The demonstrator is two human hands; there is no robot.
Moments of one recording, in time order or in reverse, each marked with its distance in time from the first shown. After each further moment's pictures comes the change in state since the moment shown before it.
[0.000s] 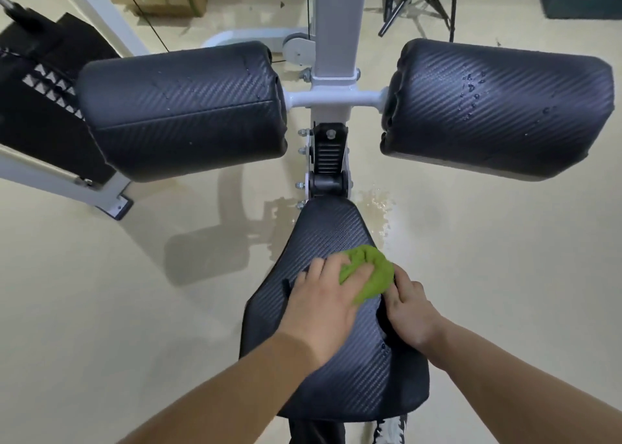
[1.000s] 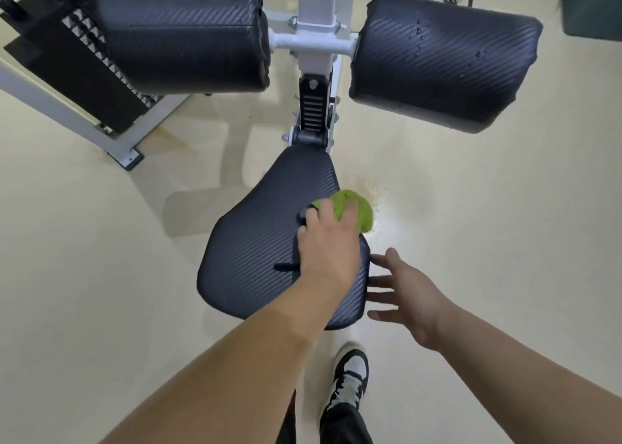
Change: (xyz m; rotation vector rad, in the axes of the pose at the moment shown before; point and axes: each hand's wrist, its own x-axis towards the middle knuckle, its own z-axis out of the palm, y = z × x) left_hand 0.025 0.115 0.042 0.190 0.081 -0.537; right_hand -0.073 0.051 -0.056 0.466 -0.207 0.181
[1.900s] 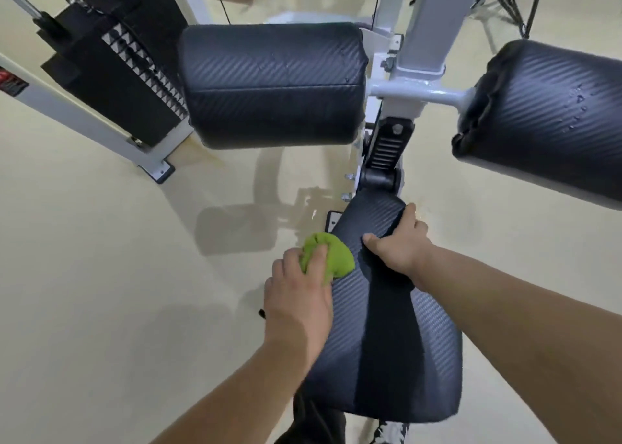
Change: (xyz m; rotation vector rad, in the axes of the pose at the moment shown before) left_hand 0.012 -0.171 -0.034 -0.069 -0.001 -0.052; right_hand 0.095 -0.144 0.127 -0.694 0.258 -0.202
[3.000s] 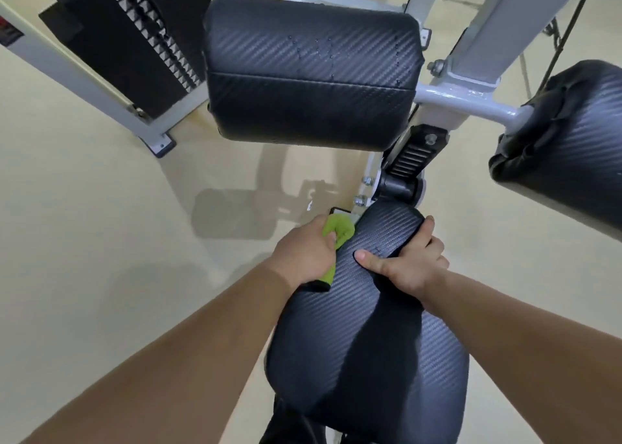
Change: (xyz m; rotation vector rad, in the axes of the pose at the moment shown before) left_hand 0.114 -0.025 -0.003 -0.409 -0.566 -0.269; right_hand 0.012 -0.007 0.009 -0.051 -0.016 0.084
